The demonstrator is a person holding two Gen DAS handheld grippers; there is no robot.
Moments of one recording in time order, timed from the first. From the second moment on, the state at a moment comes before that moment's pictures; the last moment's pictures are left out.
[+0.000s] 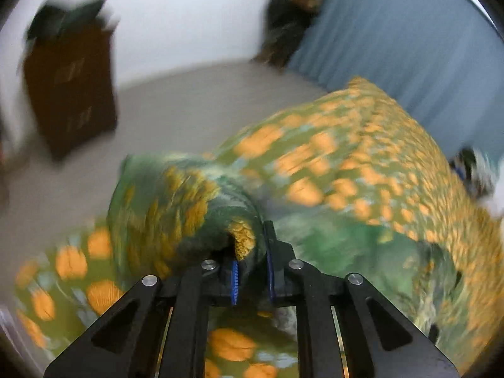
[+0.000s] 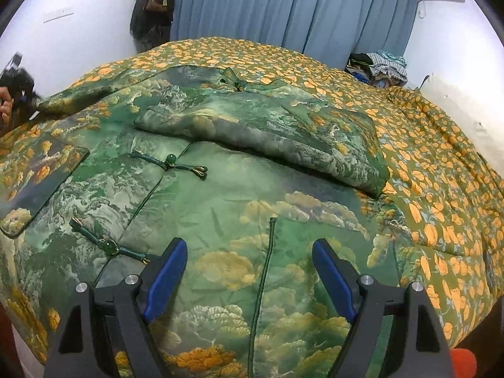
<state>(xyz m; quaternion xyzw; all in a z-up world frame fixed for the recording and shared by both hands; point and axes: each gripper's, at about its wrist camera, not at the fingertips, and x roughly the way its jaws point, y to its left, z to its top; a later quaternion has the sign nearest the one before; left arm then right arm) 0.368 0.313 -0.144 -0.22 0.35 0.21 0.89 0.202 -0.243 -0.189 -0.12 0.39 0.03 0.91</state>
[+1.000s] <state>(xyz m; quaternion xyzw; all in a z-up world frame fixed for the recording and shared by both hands) 0.257 -0.027 -0.165 0.11 0.38 -0.16 0.90 0.282 -0.313 -0.133 0.10 0.40 0.10 0.91</state>
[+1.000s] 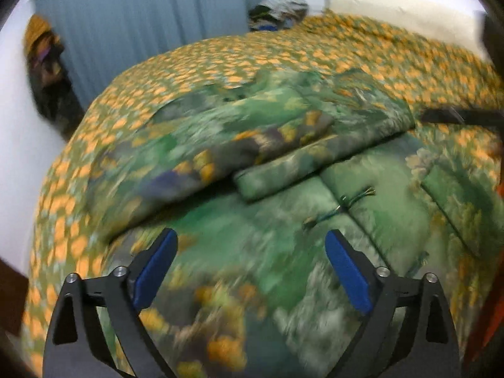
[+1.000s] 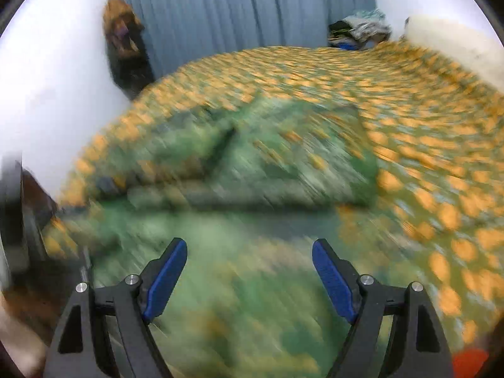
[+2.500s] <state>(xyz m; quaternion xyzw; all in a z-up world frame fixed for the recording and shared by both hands) 0.444 0.056 -0.238 0.00 0.49 -0.06 0.87 0.479 -0.197 -0.217 0.02 0.49 0.18 0.85</state>
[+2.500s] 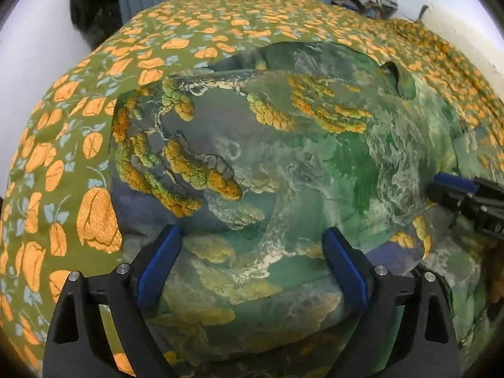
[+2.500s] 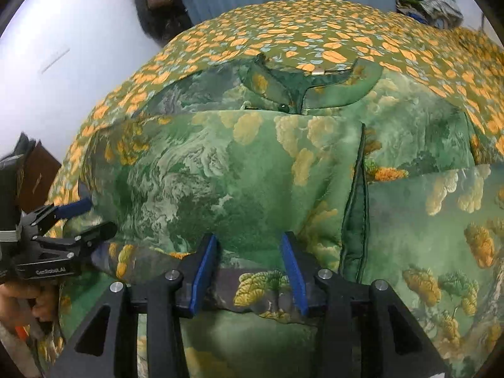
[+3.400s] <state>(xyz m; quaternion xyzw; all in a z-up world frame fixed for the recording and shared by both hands) 0.519 0.052 -0.245 -0.05 0.49 -0.07 0.87 0.472 -0.208 -0.228 0.04 0.47 0.19 0.86</state>
